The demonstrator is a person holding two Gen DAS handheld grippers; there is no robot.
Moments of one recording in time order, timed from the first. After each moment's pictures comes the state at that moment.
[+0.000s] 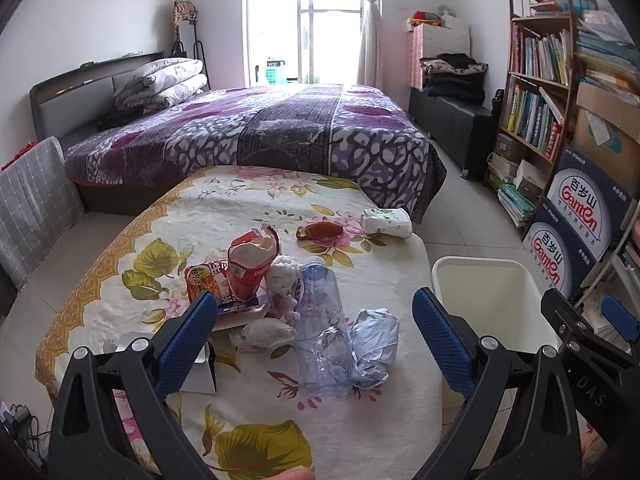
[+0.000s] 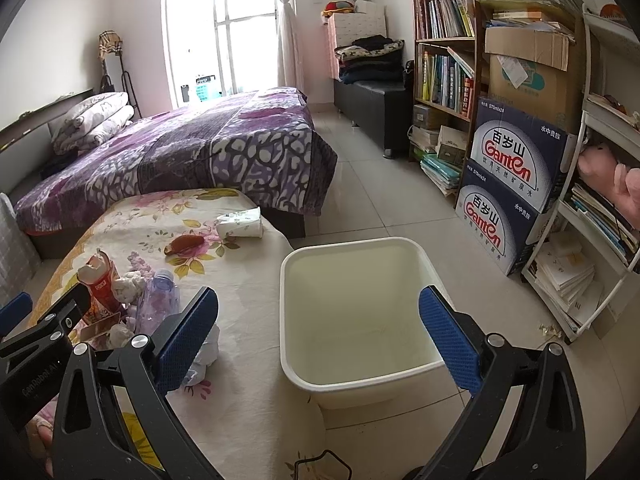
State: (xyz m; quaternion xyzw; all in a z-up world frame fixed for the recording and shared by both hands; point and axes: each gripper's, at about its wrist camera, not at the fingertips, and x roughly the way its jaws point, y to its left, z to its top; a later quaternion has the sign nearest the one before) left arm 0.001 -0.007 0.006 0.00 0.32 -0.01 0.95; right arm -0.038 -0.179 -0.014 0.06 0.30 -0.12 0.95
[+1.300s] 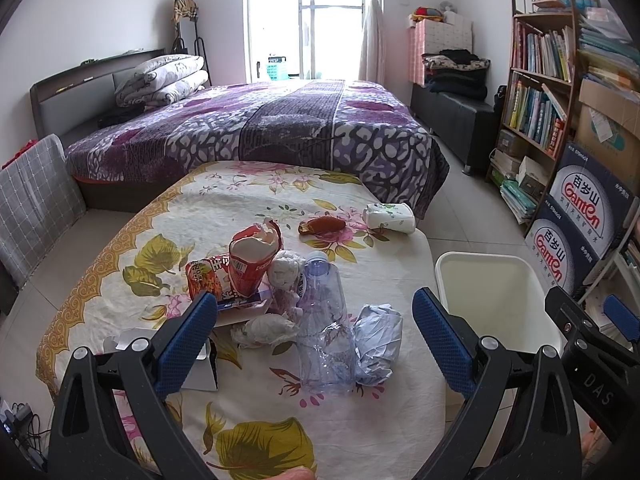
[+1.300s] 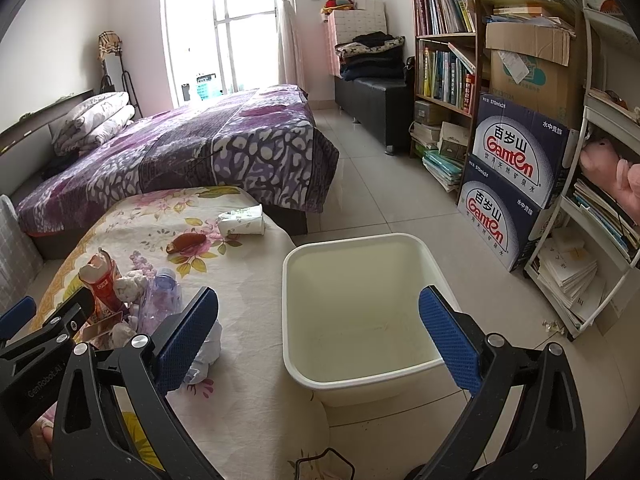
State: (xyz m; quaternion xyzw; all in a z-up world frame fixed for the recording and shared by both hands) left arm 0.001 -0.004 0.003 0.00 0.32 -0.01 0.95; right arm -0.037 -0.180 -0.015 0.07 0.30 -0.12 0.94
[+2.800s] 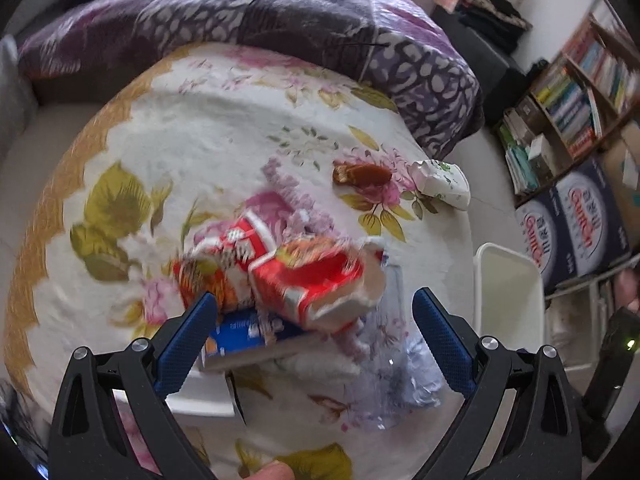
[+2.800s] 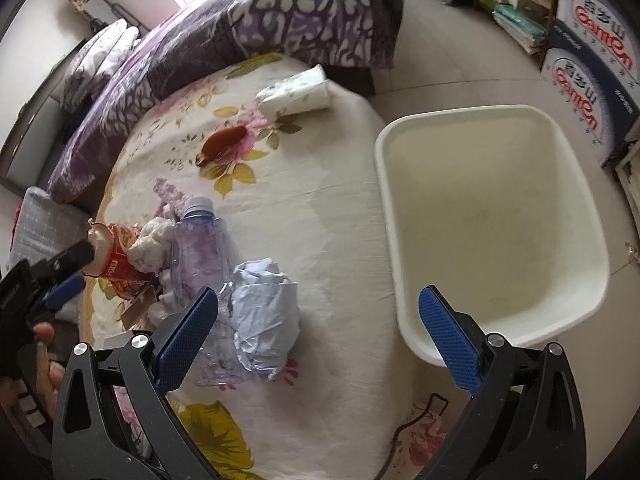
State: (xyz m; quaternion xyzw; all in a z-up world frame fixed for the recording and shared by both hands) left arm 0.147 0.093 -0.033 -0.08 0.53 -0.07 0.84; right arm 0.086 -0.148 -0.085 0.18 0.55 0.01 0.82
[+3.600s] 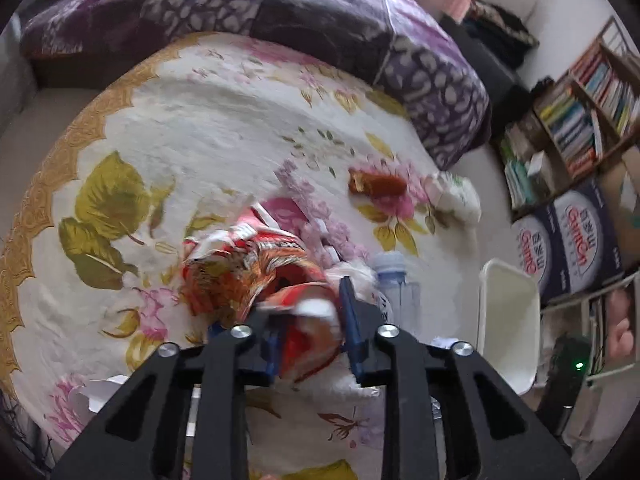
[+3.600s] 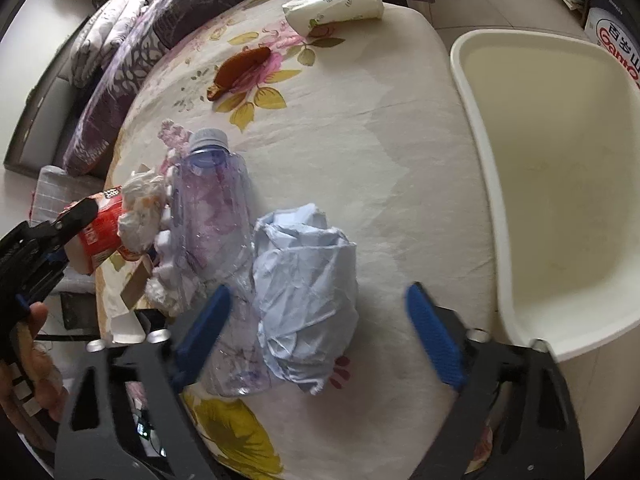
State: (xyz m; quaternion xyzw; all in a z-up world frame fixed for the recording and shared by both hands) left arm 0.158 0.127 -0.046 -0.14 0.53 -0.06 0.84; right arm 0.101 -0.113 -0.142 0.23 0.60 0.07 0.77
